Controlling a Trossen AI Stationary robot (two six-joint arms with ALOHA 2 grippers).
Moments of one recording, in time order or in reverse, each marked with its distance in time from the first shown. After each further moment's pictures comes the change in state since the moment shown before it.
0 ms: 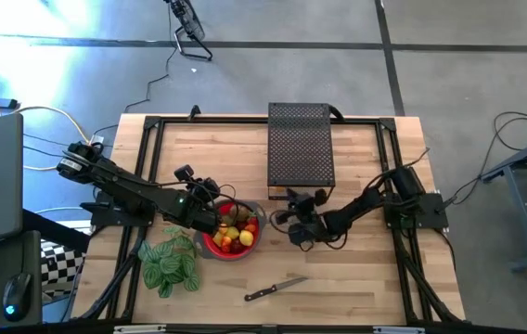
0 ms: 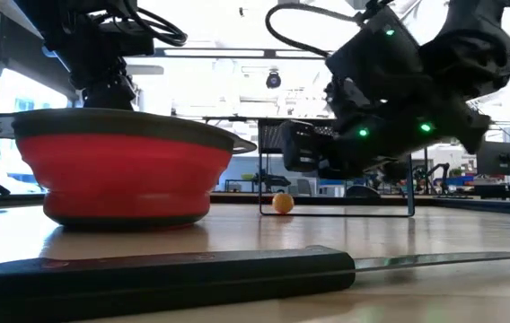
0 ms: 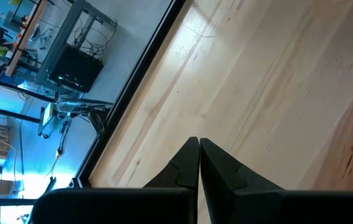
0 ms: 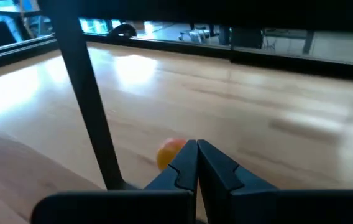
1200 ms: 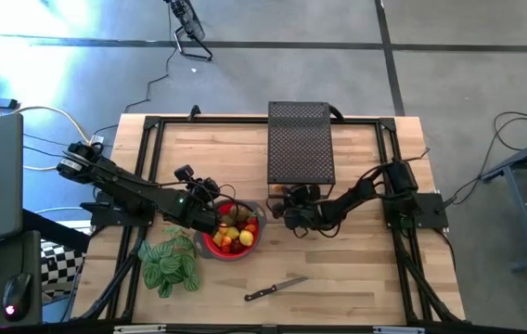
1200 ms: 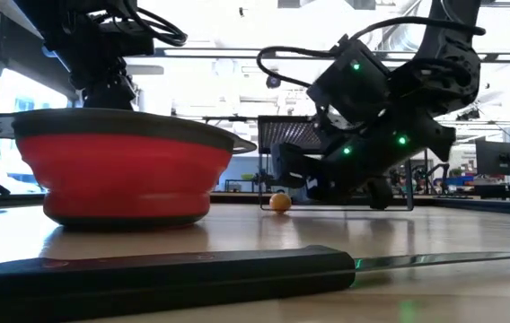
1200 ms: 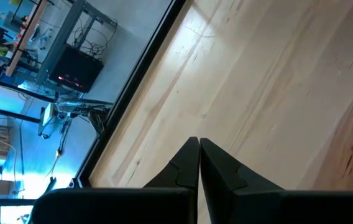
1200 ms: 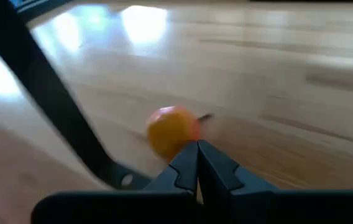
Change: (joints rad) left arm 0.000 0.000 0.000 0.000 0.000 0.000; right arm -0.124 0.027 -0.001 0.006 -0.268 0.089
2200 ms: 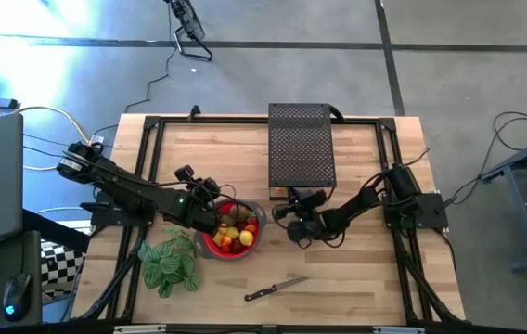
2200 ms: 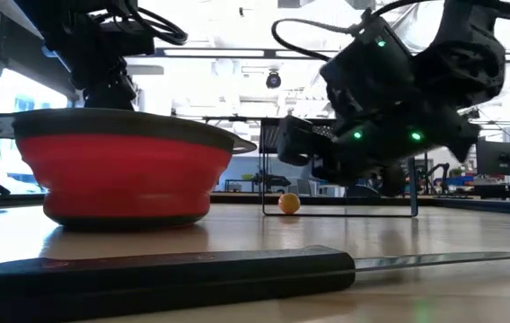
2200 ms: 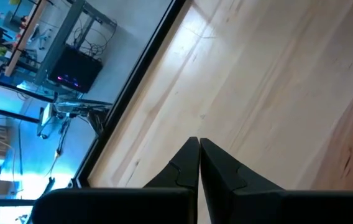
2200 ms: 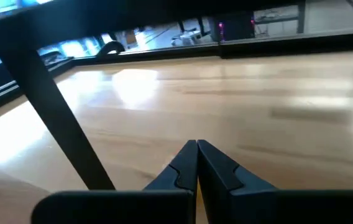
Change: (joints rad) left arm 0.000 0.000 0.000 0.007 0.000 0.001; right arm 0.109 0.002 0.001 0.034 0.286 0.089
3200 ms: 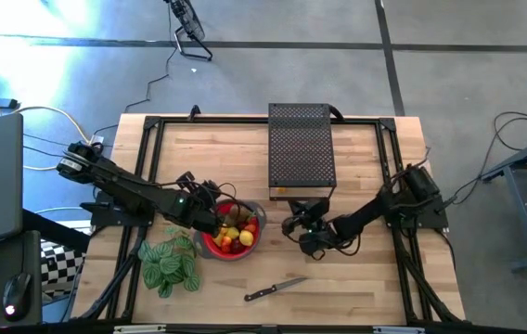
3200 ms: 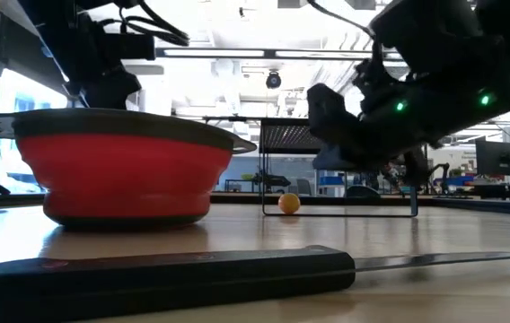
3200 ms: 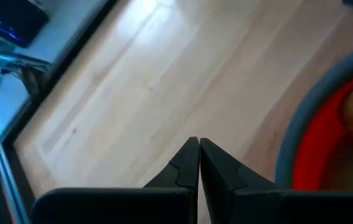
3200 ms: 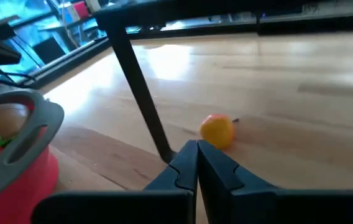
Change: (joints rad) left arm 0.000 0.000 0.000 0.081 0.203 -0.140; right arm 0.118 -0.124 -0.067 -0.064 -0.090 0.031
